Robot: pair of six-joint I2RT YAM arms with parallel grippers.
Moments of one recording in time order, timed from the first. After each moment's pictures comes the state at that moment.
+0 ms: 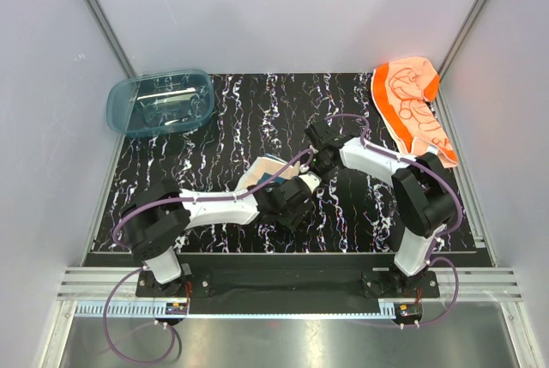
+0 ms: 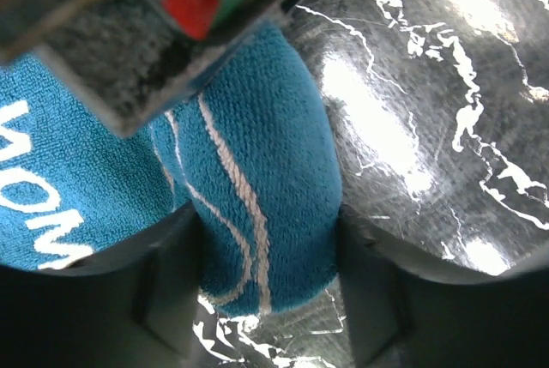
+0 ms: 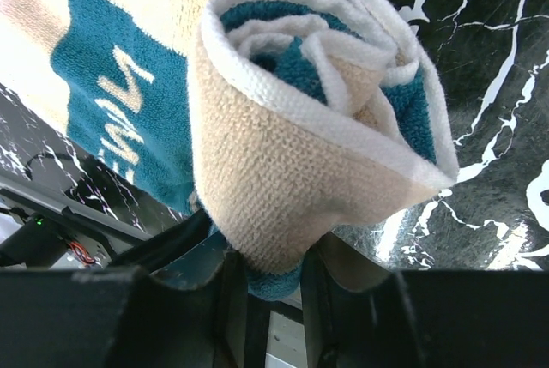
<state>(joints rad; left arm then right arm) -1.10 1.68 0.96 -0.27 -0.21 -0.30 0.58 1.79 1.19 -0.60 -0.29 0.65</state>
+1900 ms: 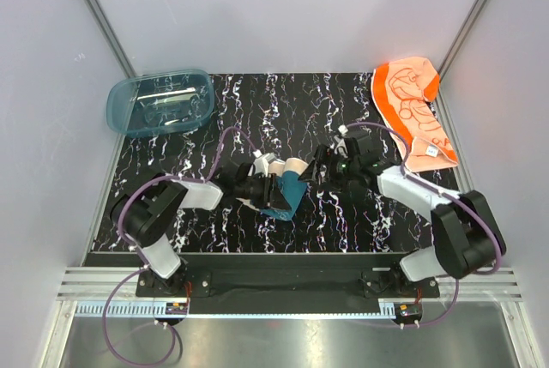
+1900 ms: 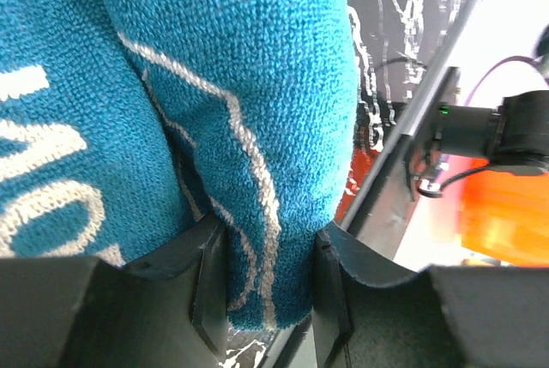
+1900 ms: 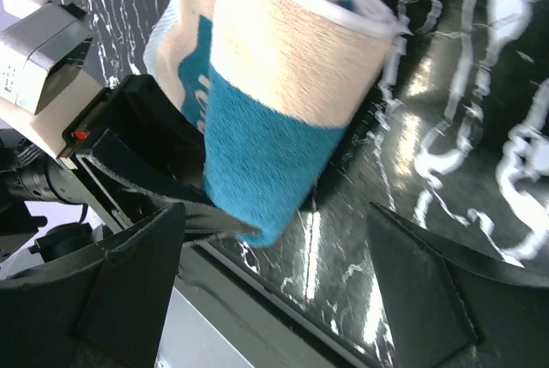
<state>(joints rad) -0.62 1.68 0.63 0.34 0.68 -0.67 0.42 1.40 0.78 -0.18 -0.45 0.73</state>
